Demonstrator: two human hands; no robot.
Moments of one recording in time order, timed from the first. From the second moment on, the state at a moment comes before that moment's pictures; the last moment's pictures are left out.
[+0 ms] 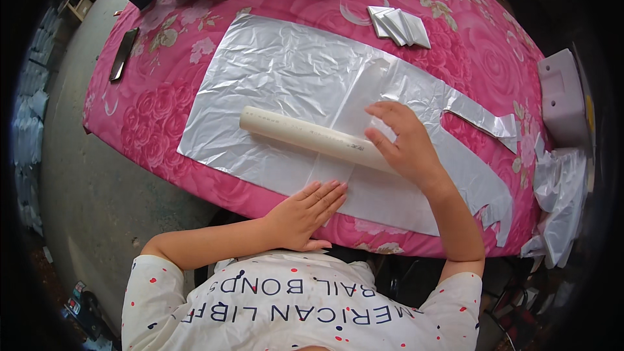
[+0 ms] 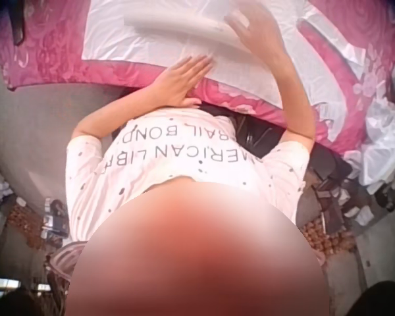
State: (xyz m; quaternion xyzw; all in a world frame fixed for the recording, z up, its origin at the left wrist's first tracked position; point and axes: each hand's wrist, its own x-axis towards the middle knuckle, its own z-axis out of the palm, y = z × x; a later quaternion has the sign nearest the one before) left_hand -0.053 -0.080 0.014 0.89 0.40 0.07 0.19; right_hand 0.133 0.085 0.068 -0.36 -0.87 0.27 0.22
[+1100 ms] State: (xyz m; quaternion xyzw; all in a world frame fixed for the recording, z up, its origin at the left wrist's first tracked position) left_hand -0.033 -0.031 0.004 0.78 0.60 0.13 0.12; right_hand 0.150 0.124 0.056 -0.40 -0.87 0.13 0.26
